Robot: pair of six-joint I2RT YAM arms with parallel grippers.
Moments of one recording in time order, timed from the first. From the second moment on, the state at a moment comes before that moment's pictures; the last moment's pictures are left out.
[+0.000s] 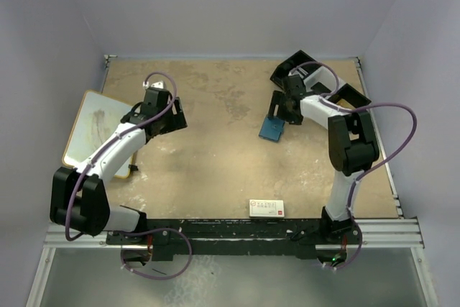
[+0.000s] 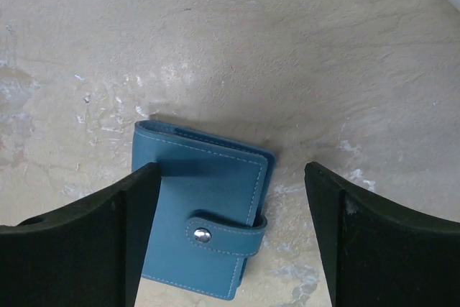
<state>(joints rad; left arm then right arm) -0.29 1.38 0.99 -0.46 -0.15 -0.52 0.27 1.92 1.30 -0.39 0.11 0.46</state>
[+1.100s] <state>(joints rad) -0.38 1.38 0.78 -0.32 0.01 -0.64 0.64 1.76 1.30 -0.36 0.02 0.51</state>
